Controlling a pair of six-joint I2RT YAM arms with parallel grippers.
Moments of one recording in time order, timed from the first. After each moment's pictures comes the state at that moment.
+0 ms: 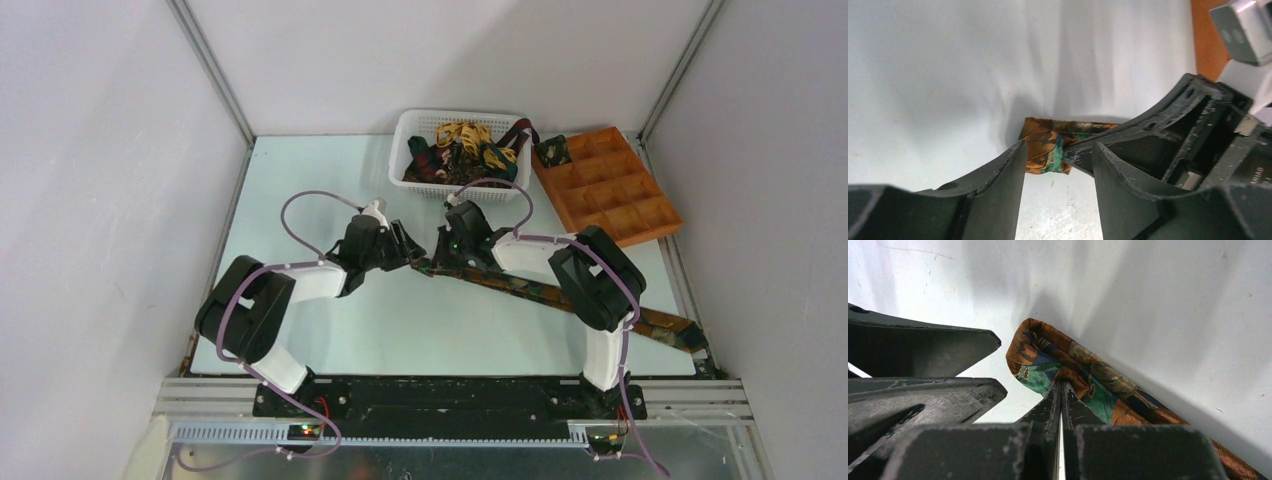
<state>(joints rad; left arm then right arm) -0.48 1.59 0.64 0.39 0.19 -0.76 0.70 1.92 1.09 0.00 -0.18 0.72</state>
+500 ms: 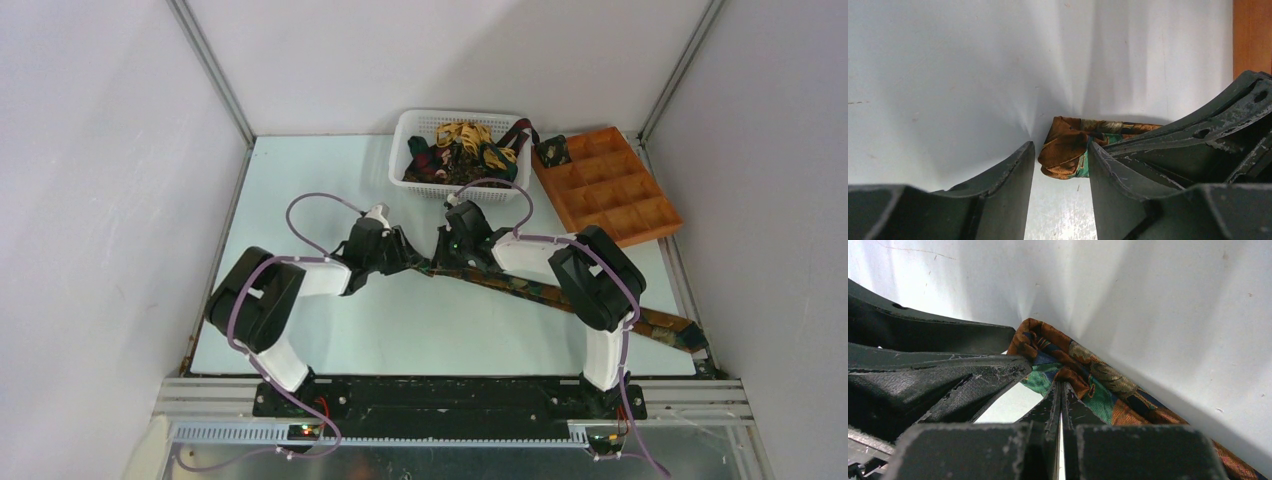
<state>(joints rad) -0.48 1.66 0.65 0.36 0.16 -0.72 0.70 1.92 1.09 0.00 -0.18 0.72</state>
